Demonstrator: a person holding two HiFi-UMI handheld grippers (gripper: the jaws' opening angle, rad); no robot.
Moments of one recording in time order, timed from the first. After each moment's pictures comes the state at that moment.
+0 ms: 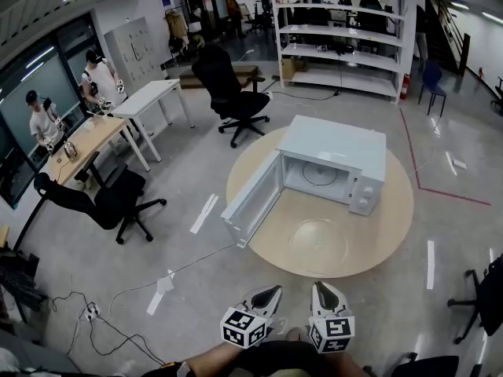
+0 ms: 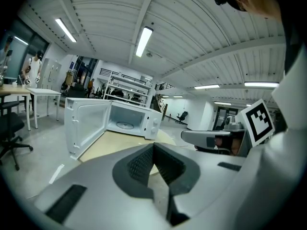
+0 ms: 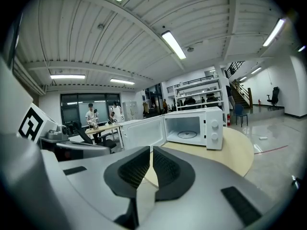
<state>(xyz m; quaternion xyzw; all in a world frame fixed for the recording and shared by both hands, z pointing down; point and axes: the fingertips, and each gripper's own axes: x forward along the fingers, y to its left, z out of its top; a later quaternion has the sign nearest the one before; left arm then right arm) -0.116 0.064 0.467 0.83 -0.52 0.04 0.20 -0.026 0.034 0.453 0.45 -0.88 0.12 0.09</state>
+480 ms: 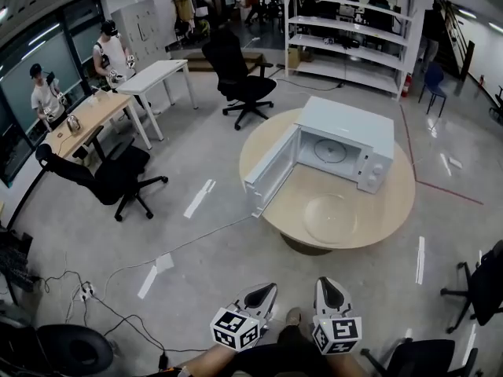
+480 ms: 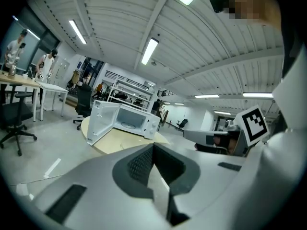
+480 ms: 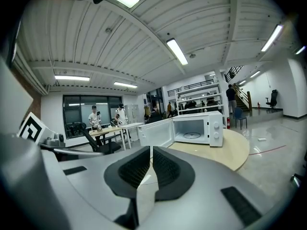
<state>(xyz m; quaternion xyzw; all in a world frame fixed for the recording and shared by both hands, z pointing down) -0.168 0.204 0.463 0.82 -0.53 -0.01 0.21 -0.063 0.162 0.437 0.45 -0.88 0.11 0.07</state>
